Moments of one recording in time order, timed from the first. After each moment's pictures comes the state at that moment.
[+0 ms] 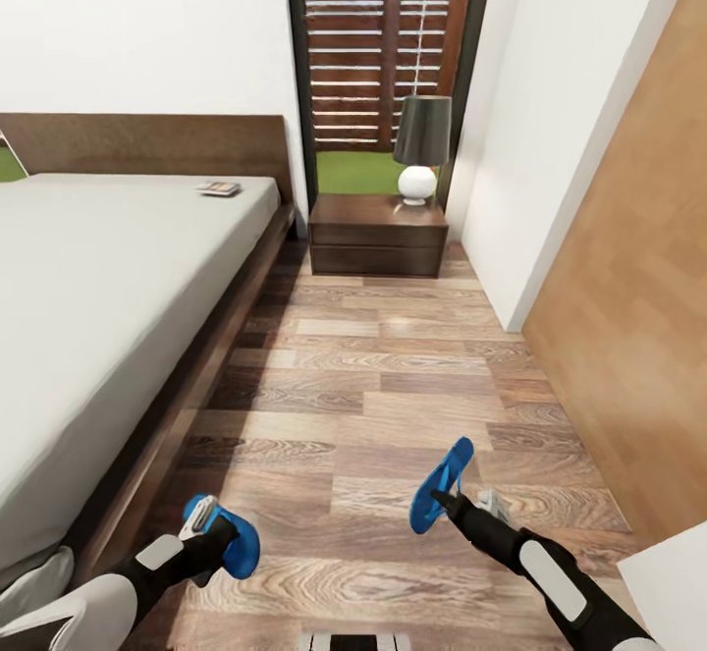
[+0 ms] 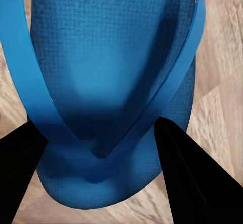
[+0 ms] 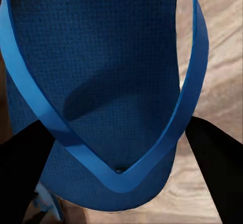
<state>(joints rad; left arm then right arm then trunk) -0.71 0.12 0.23 -0.08 0.86 0.35 -0.08 -0.46 -0.19 0.27 -0.67 -1.09 0.36 0.32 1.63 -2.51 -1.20</state>
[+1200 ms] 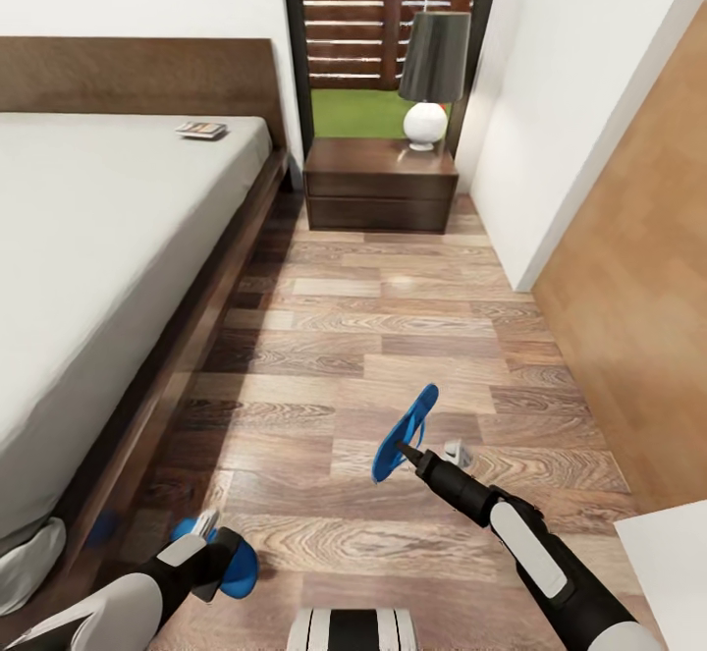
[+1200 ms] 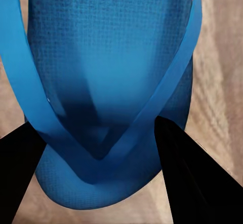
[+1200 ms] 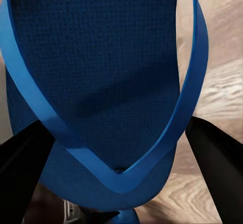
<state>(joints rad) -0.71 0.04 0.34 -0.08 0.87 0.18 0.18 -0.46 -0.15 0.33 -0.98 -1.09 0.36 0.34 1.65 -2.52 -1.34</state>
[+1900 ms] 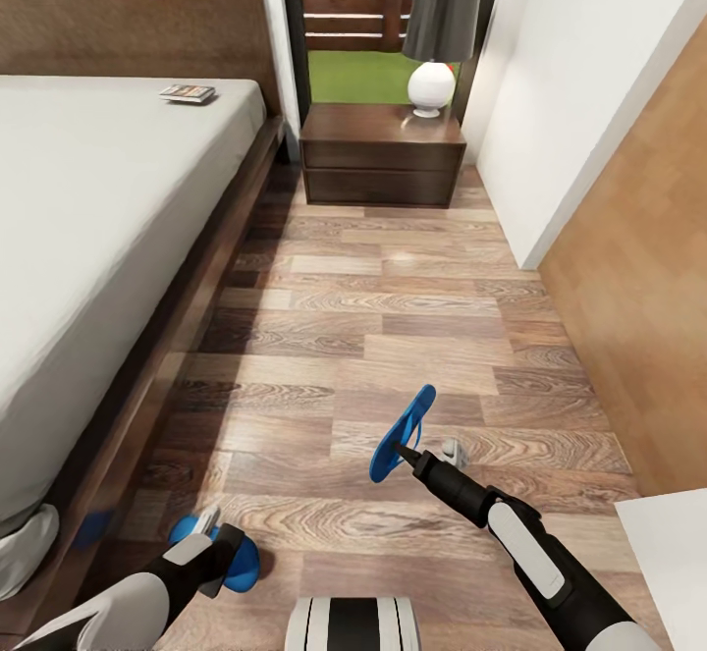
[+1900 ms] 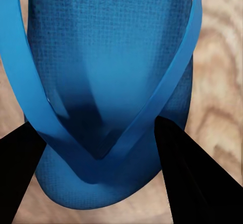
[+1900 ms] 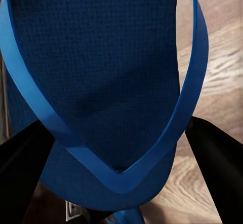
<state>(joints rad) -0.71 0.02 0.36 -0.08 0.86 0.11 0.18 -0.46 -0.15 0.34 -0.98 -1.09 0.36 0.34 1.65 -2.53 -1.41</state>
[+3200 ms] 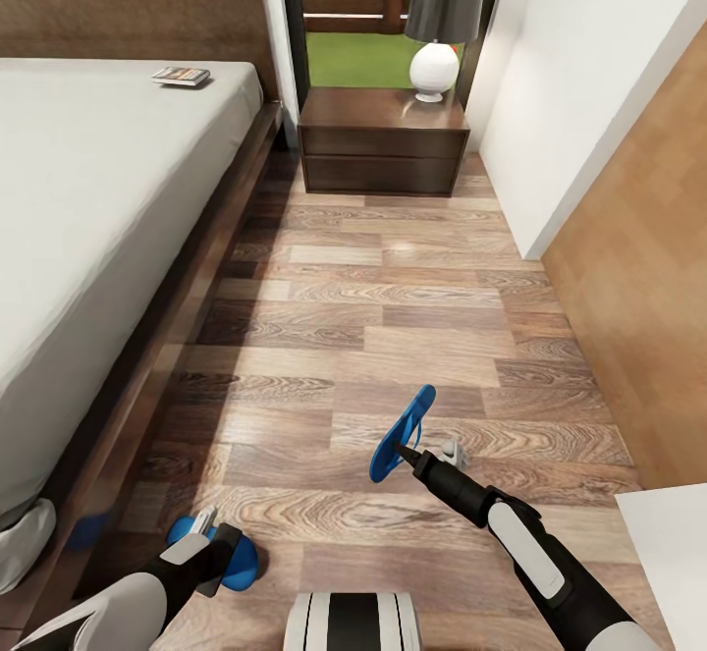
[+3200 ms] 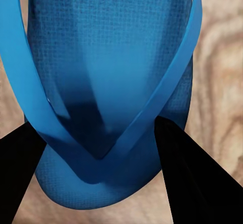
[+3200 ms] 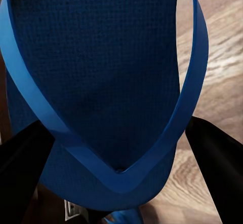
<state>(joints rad) -0.71 0.03 0.38 -0.08 0.86 0.11 0.17 -0.46 -0.15 0.34 -0.98 -1.09 0.36 0.34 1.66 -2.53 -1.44</state>
